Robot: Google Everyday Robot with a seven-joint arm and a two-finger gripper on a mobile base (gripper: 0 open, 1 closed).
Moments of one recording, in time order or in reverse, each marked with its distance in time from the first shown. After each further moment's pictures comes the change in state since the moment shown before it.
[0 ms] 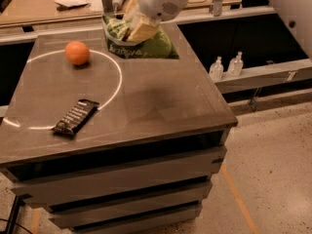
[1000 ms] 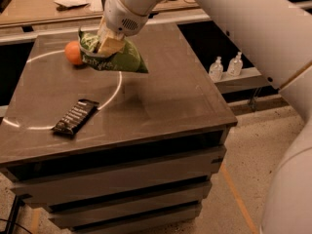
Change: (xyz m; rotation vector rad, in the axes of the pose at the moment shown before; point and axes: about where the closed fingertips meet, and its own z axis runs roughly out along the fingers) arm -0.032 -0.015 0.087 -0.065 -0.033 0.112
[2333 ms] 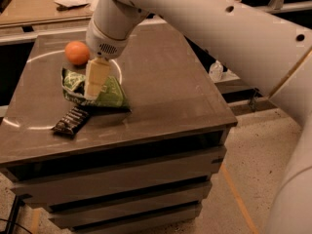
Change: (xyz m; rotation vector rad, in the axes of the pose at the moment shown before) arm -0.008 0.034 0.051 -0.036 0.083 0.083
